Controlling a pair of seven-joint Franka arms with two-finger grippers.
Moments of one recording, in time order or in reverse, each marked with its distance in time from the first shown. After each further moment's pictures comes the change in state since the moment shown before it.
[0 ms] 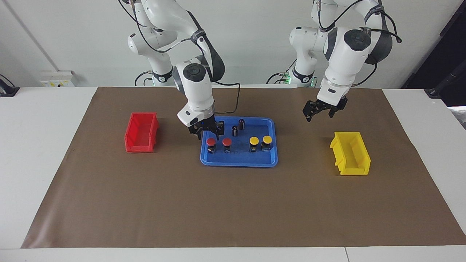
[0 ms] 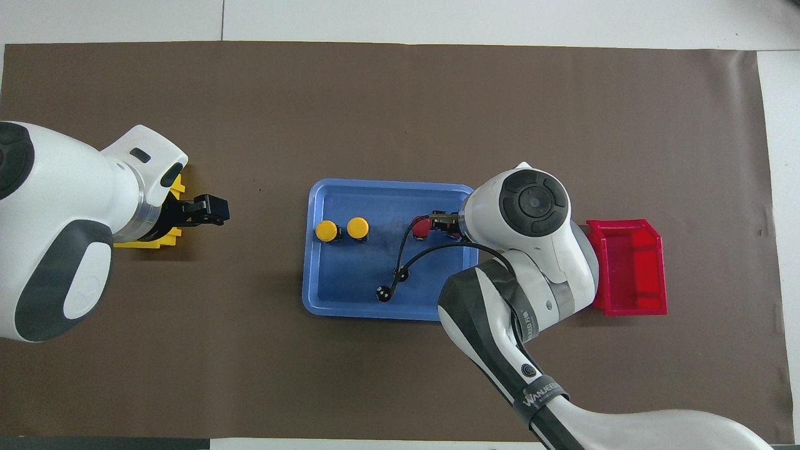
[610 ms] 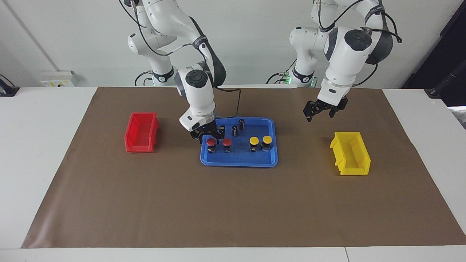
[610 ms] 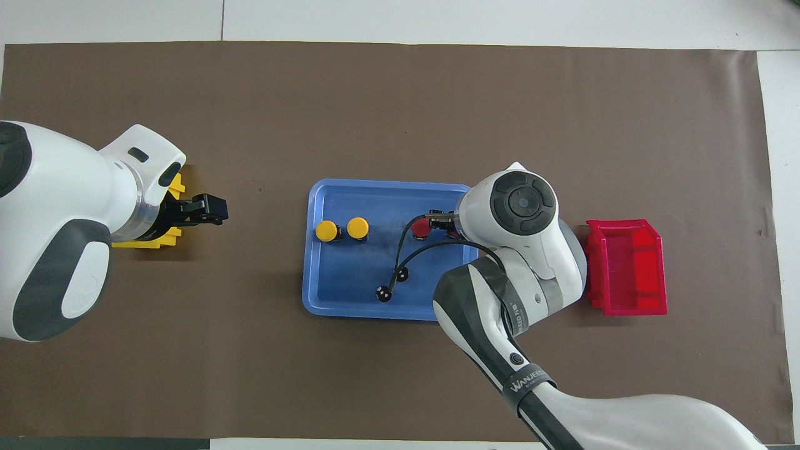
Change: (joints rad) left arm 0.000 0.000 0.004 0.000 0.000 0.000 -0.002; right arm 0.001 0.030 0.000 0.000 -0.001 0.043 -0.019
